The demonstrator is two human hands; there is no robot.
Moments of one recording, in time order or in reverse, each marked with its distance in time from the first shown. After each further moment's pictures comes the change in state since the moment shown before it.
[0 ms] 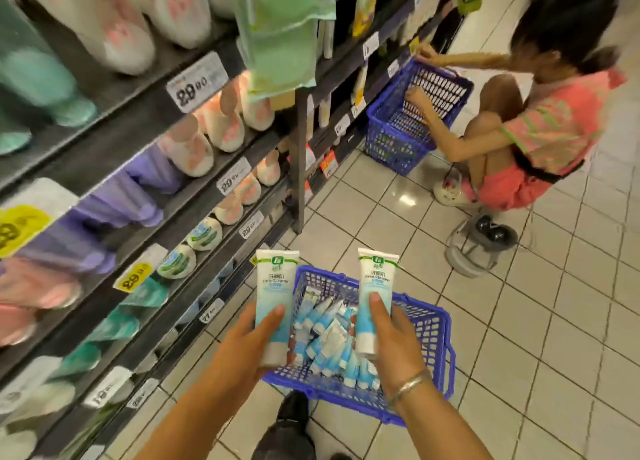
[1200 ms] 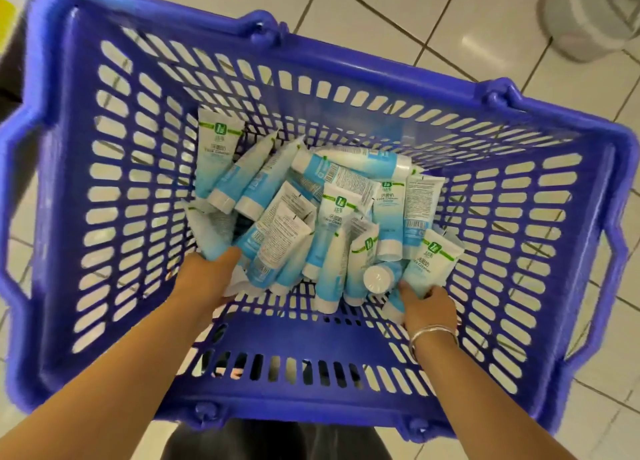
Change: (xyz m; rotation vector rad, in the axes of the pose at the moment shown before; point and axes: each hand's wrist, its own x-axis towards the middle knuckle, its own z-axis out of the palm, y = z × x) left_hand 0.347 -0.320 -0.036 0.443 0.446 -0.398; right_hand 0.296 0.357 -0.167 -0.683 0.509 0.403
